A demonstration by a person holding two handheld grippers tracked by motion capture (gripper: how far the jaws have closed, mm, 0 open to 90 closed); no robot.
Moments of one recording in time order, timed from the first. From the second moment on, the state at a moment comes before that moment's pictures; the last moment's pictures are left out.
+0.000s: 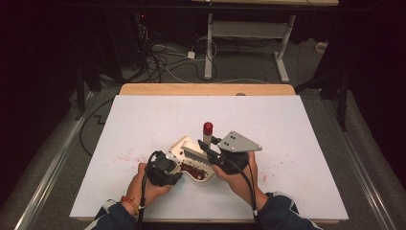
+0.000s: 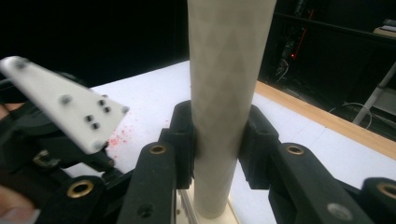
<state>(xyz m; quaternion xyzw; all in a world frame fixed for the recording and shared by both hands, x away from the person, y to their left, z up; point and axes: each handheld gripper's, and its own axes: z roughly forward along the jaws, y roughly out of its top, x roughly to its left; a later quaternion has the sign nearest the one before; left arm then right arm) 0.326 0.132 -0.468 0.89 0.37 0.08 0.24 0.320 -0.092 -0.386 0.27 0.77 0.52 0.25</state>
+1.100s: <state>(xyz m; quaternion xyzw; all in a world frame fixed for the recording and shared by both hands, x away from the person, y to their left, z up) 0.318 0.123 -0.473 0.89 0.36 0.07 0.27 0.320 -0.087 -0.392 0.26 0.78 0.53 0.23</state>
